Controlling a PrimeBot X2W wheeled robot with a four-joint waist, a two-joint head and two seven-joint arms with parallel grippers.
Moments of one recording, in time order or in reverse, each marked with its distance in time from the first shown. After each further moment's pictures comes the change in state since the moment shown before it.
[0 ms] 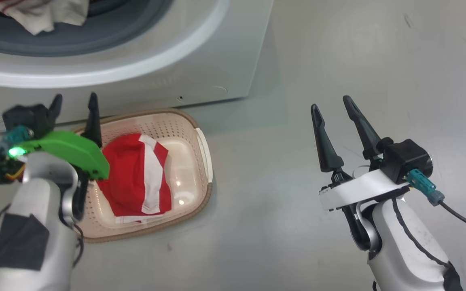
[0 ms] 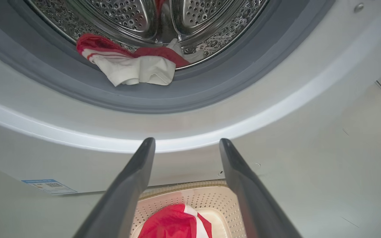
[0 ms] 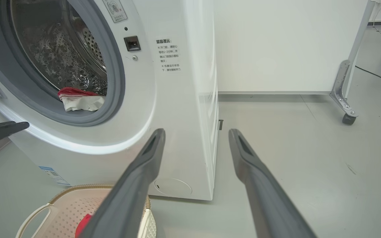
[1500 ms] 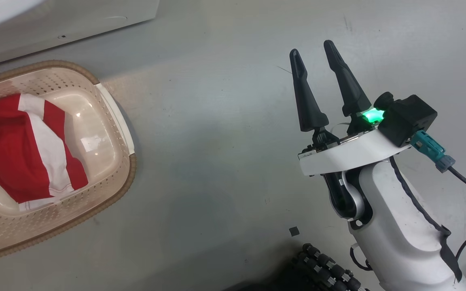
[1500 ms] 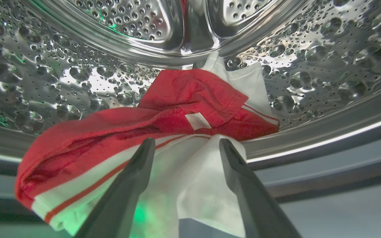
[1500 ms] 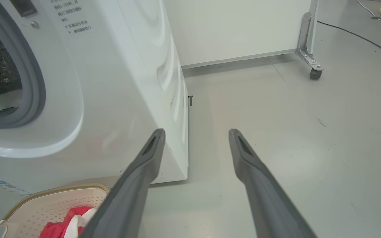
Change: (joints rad) left arm -0.628 0.363 0.114 0.191 0.093 -0.010 0.261; right arm -0.170 0.001 0.127 -0.089 0.210 -0.061 0.000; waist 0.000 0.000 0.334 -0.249
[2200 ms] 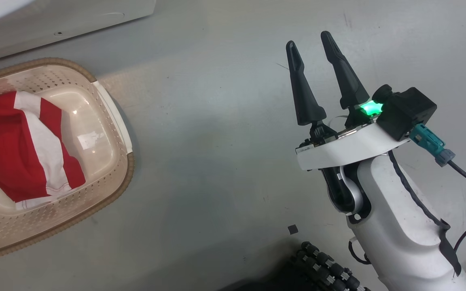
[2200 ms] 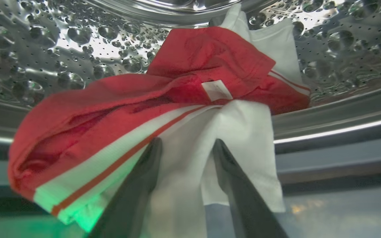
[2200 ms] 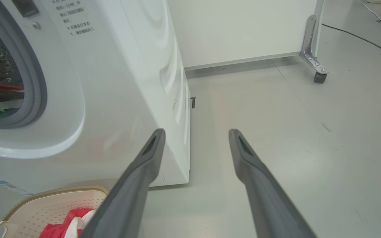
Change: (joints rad) left arm -0.066 0.026 -0.025 0.097 0.019 0.015 0.178; right arm -0.033 0.000 0.010 0.004 0.000 0.000 0.000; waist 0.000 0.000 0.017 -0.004
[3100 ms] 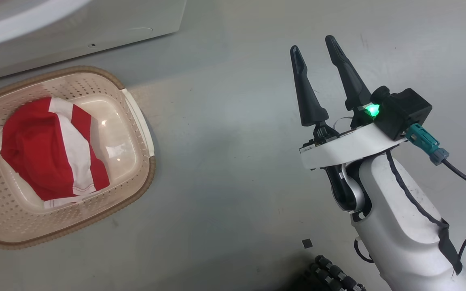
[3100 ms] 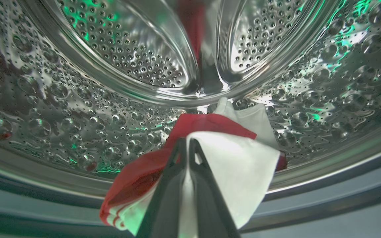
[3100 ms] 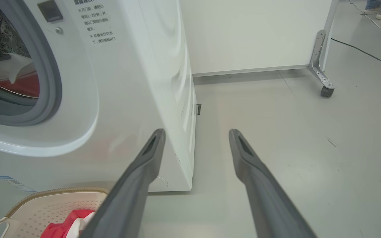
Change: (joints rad) left arm 0.022 -0.038 -0.017 -0.074 0.007 -0.018 -0.236; right arm -0.001 0.000 -0.024 0.052 -0.065 0.001 0.000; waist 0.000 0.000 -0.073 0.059
